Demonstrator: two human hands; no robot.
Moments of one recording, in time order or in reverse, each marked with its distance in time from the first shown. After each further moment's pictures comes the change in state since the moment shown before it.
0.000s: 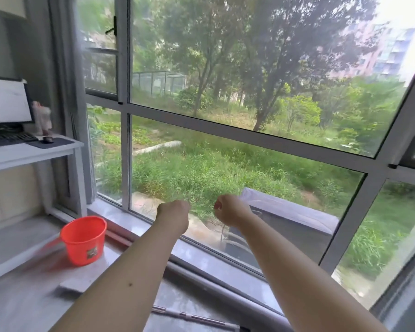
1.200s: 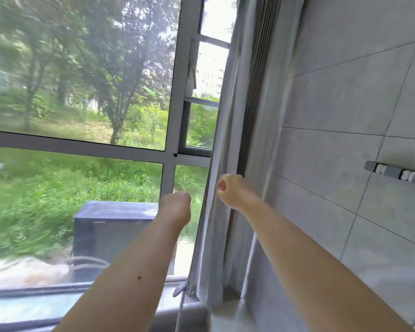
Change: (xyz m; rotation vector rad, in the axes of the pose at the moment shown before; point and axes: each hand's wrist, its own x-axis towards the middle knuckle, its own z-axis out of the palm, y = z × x) left_hand -0.195 0.539 -0.096 -0.182 0.225 0.627; right_hand -0.381 0.381 -0.283 -0.152 0.448 0.537
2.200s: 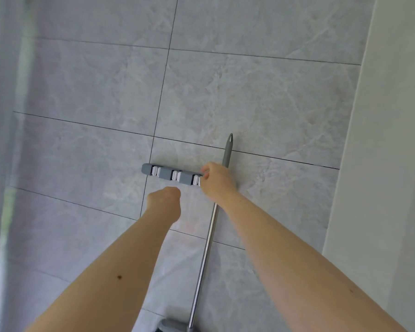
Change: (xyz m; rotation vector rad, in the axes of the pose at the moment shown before) left_hand 0.093 0.460 -0.019 -0.495 0.012 0.906; right_hand -0.063 0.293 -0.217 -0.362 0.598 0.820
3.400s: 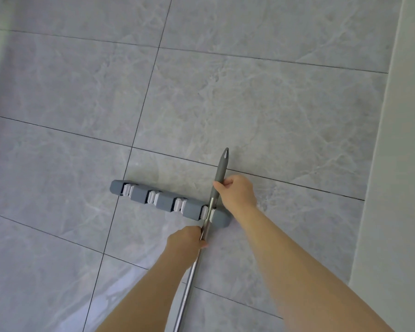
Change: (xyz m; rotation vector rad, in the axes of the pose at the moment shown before) left_hand 0.078 0.081 0.088 -0.343 -0.101 0.164; right_hand 0.106 0.092 0.002 0.170 0.169 0.148
